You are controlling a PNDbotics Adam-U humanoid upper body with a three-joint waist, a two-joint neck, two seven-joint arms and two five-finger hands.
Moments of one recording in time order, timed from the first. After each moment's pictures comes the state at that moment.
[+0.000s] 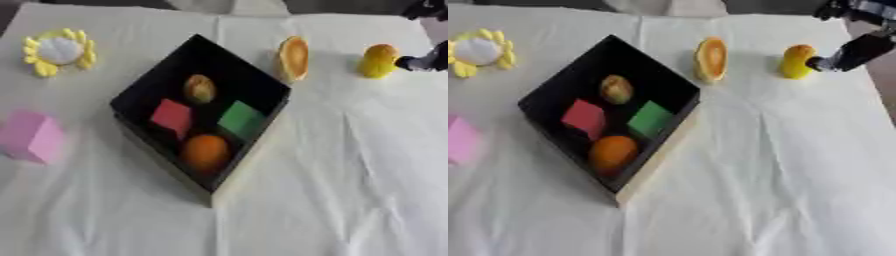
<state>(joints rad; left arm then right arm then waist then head) -0.29 0.70 0.09 -1.99 0.07 0.05 0.62 -0.66 -1.07 0.16 -1.45 0.37 0.19 0.44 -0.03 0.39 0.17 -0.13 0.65</state>
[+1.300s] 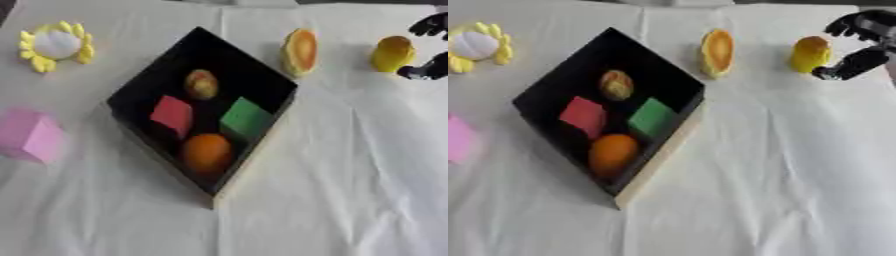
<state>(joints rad) -0.29 0.69 0.09 -1.99 0.08 0.05 0.61 -0.74 -0.99 0.17 -1.22 0.44 0.17 0.39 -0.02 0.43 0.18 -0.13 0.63</state>
